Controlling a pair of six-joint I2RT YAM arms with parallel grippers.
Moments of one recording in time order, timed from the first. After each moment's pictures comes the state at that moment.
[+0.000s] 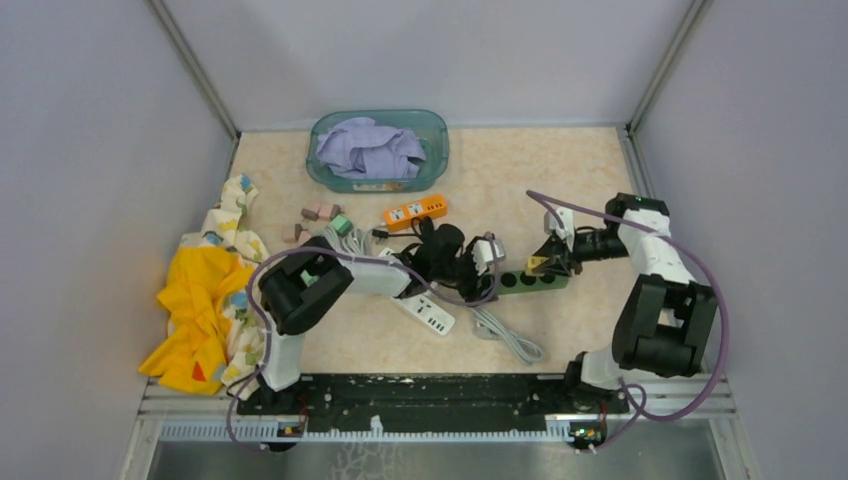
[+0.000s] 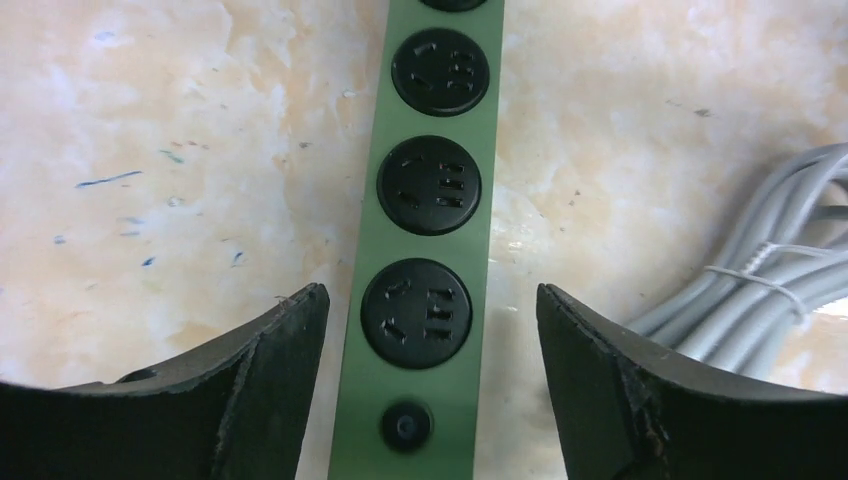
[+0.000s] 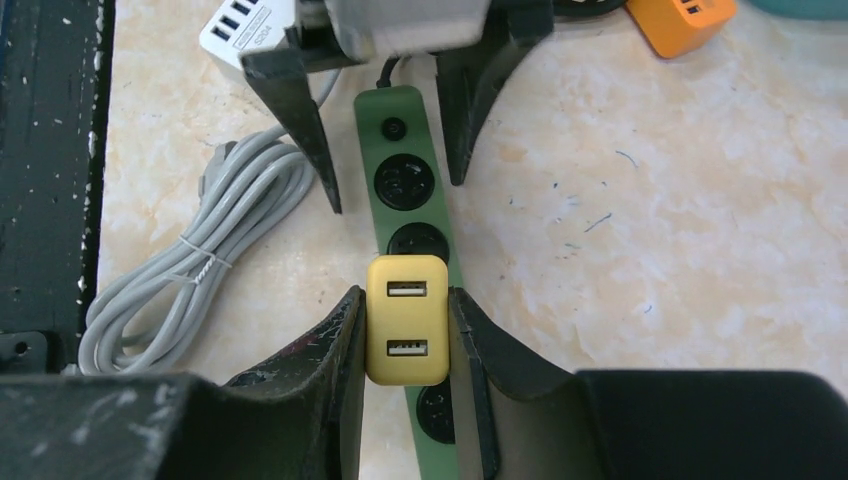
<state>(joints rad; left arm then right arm) -0.96 2.03 1.09 0.42 0.41 0.17 -0.21 1.44 1.03 -1.31 -1.08 -1.86</state>
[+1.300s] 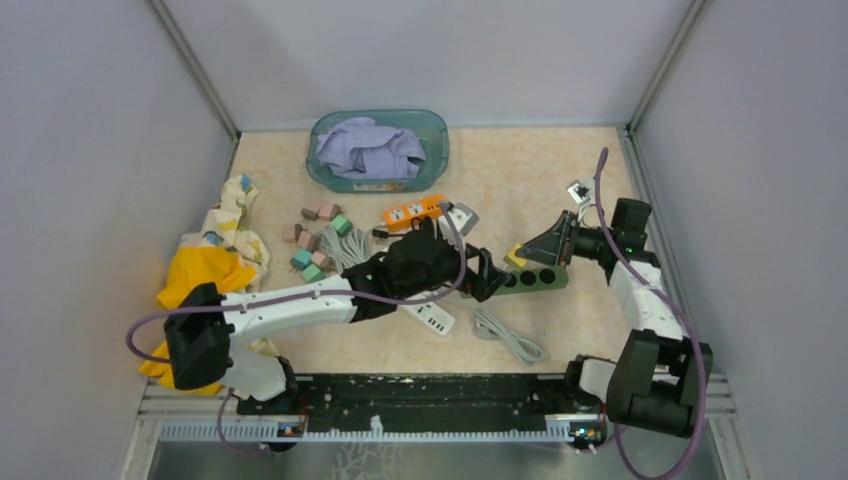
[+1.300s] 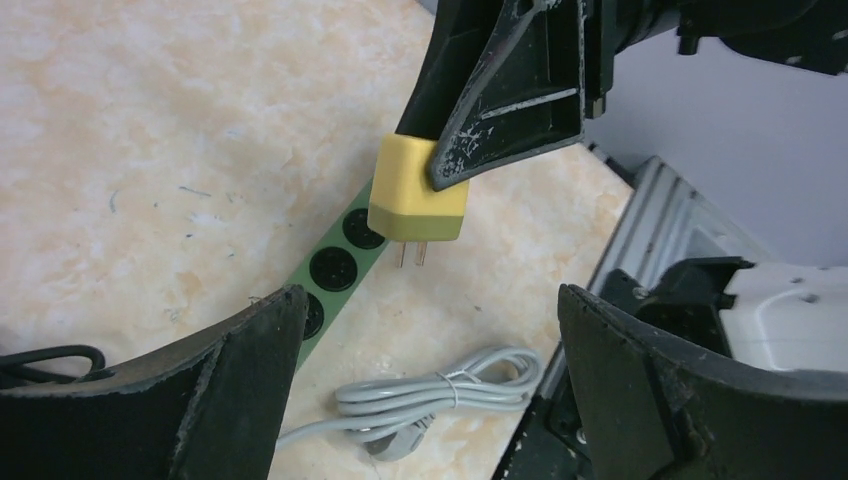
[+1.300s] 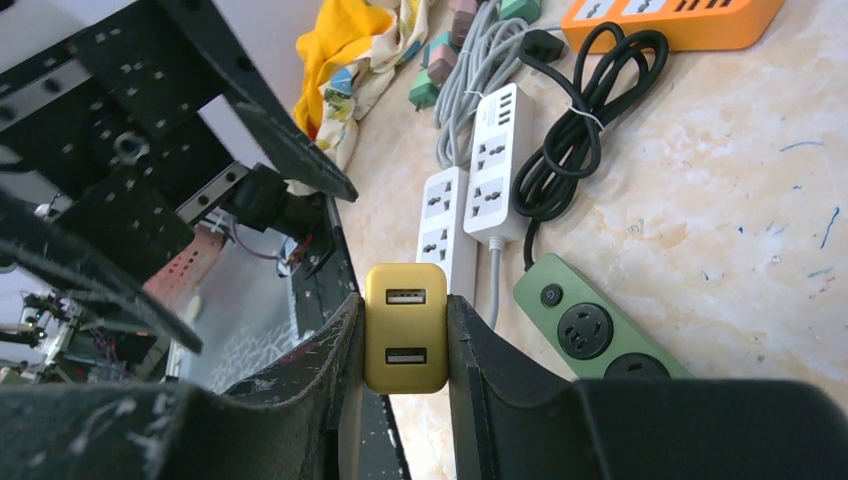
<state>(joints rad) -1.10 1.41 0.92 0.33 -0.03 -0.43 -0.23 1.16 0.68 -0.20 -1.43 0.06</state>
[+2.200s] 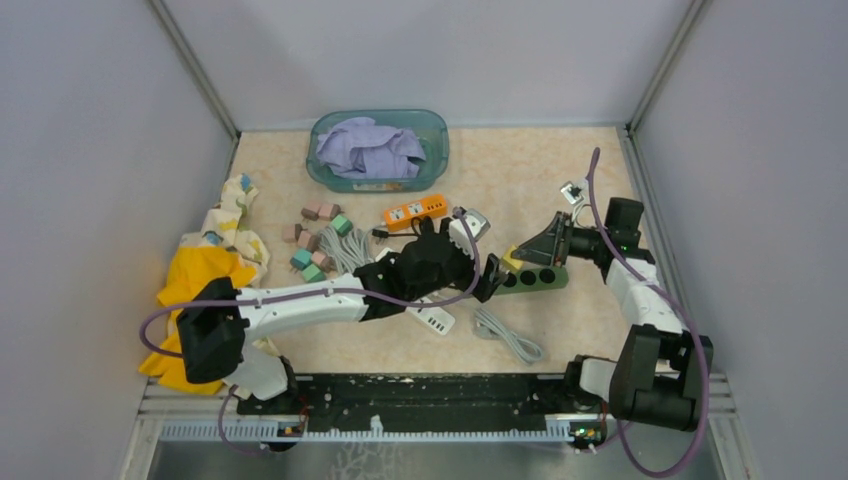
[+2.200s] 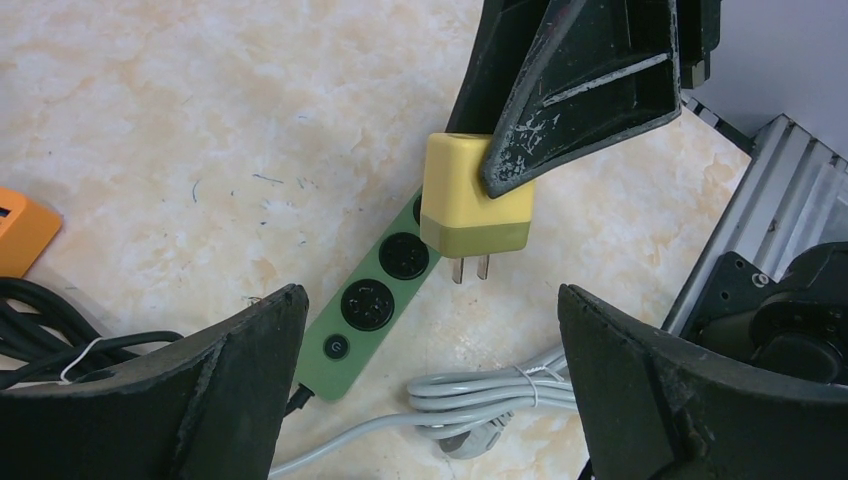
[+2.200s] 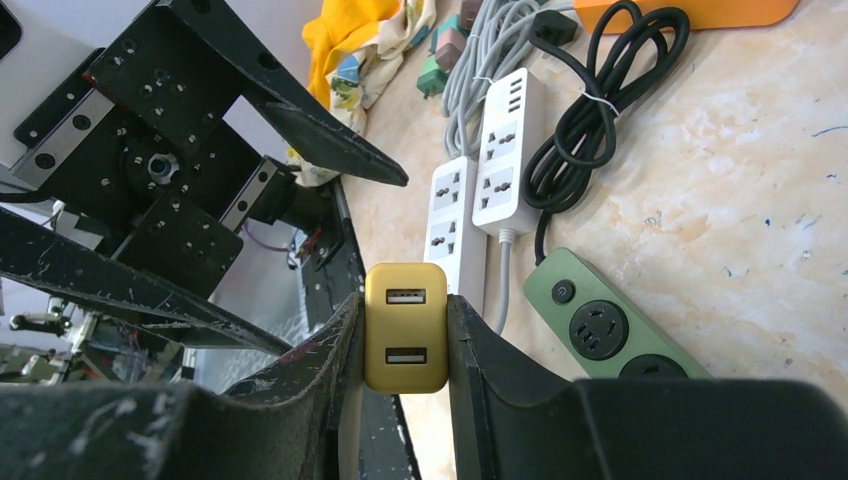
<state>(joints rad) -1.16 1.52 1.03 0.20 -0.20 -0.27 -0.18 1.19 0.68 -0.20 -1.42 0.07</state>
